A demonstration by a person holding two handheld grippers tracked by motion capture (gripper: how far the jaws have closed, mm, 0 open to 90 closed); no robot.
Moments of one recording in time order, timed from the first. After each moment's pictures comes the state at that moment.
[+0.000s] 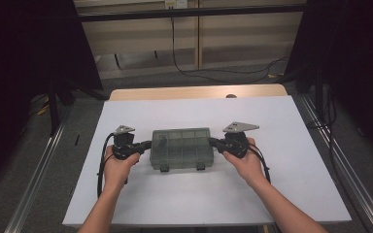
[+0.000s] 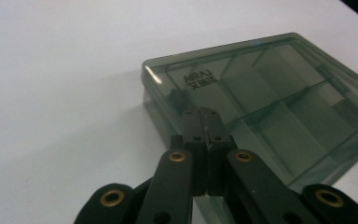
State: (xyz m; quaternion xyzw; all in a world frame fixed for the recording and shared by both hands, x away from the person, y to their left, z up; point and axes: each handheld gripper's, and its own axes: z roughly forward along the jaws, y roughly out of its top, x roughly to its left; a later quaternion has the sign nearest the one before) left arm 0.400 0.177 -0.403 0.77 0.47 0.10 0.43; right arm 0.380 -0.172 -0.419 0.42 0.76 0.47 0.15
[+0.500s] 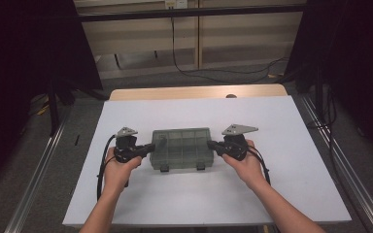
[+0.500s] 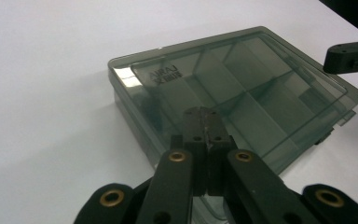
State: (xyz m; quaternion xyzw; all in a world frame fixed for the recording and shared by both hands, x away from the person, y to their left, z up) left arm 0.390 0.169 -0.400 0.78 0.44 0.08 0.44; right arm 0.375 -0.169 -0.420 0.41 0.77 0.47 0.14
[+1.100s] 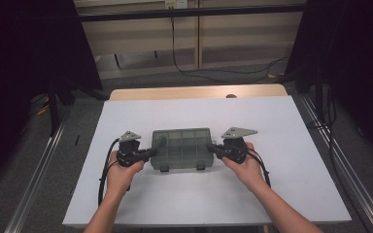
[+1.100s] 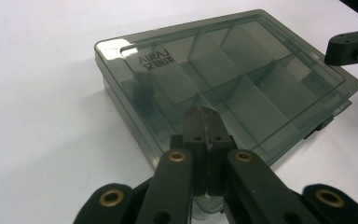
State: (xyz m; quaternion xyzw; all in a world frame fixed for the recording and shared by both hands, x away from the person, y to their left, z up) left arm 0.384 0.166 -0.410 0.79 0.44 0.08 0.43; right arm 0.369 -0.168 -0.427 0.40 0.77 0.47 0.14
